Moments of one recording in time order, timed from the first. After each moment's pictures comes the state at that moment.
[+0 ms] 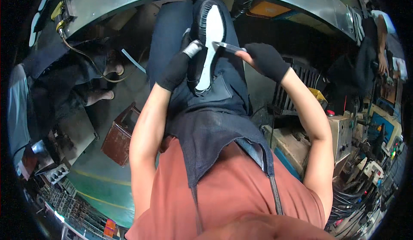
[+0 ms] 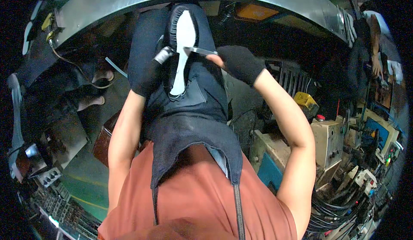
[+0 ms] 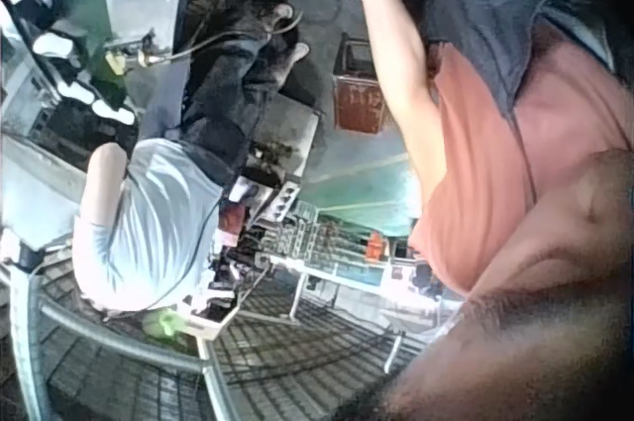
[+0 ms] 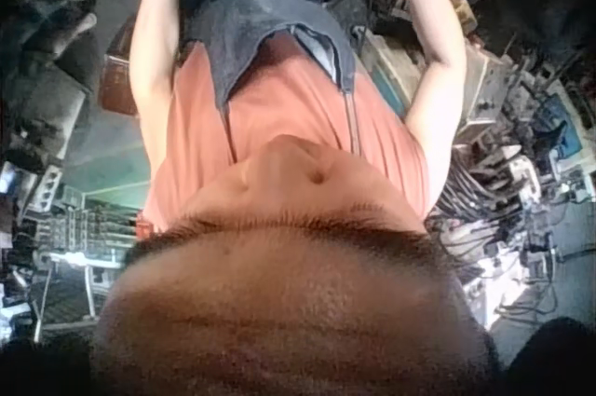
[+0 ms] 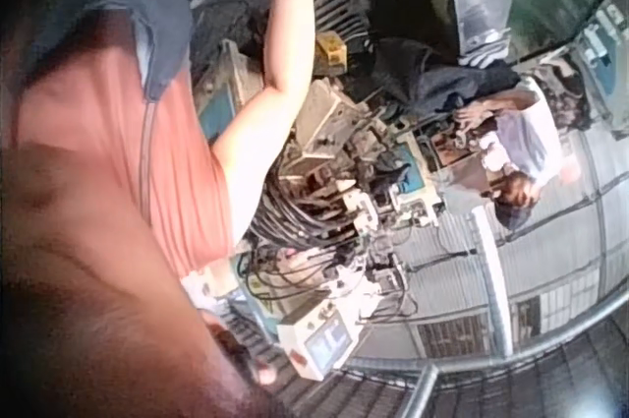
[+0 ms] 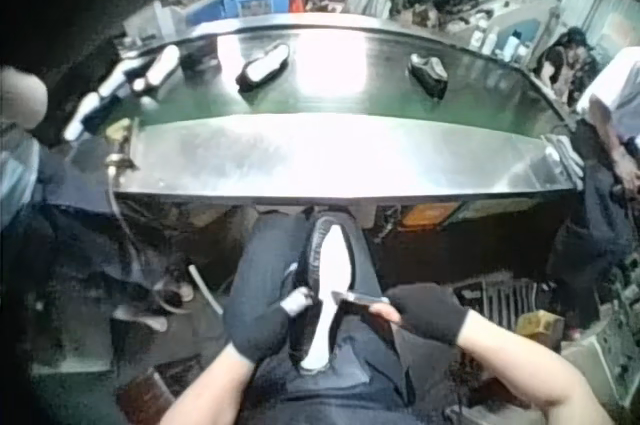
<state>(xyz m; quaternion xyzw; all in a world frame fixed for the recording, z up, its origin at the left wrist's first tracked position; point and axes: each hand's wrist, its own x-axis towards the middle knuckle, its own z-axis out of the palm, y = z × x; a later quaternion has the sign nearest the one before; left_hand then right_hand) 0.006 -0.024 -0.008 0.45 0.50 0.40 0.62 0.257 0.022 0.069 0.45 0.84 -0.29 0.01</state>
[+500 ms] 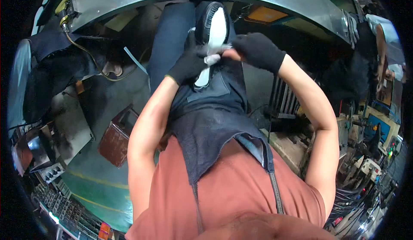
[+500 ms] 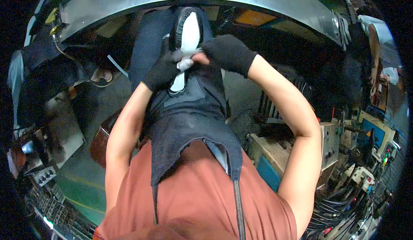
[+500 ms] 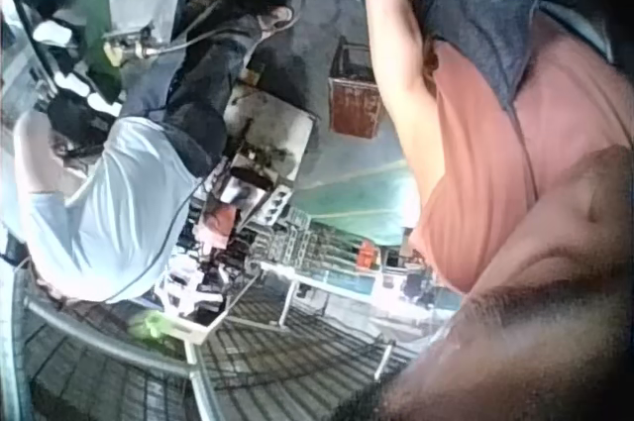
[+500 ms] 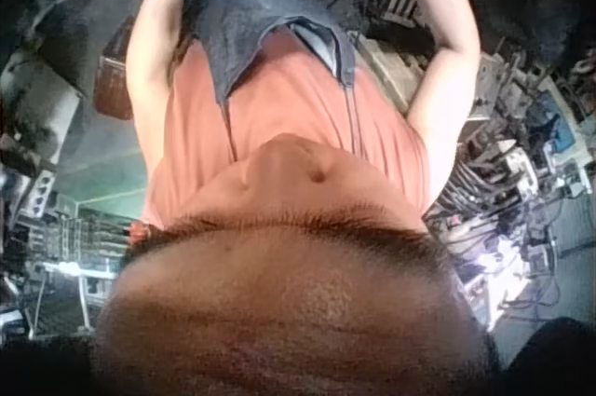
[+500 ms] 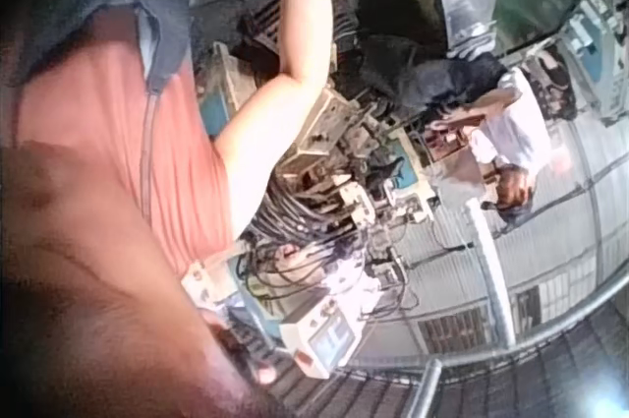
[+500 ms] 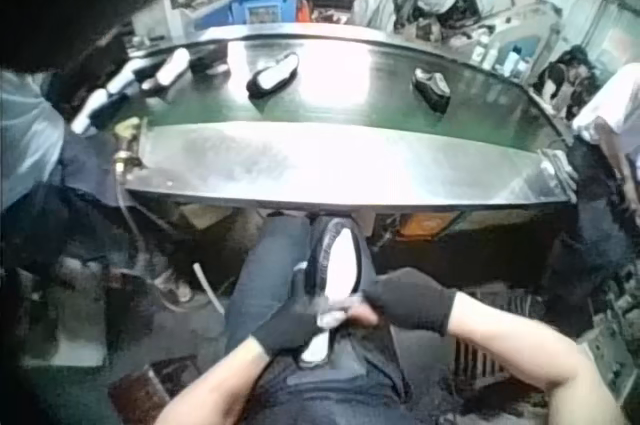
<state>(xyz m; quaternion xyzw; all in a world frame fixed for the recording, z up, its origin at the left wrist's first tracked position) 0.011 -0.015 -0.071 0.75 0.53 0.24 0.31 0.222 0.041 0.100 0.30 0.93 -0.21 0.04</state>
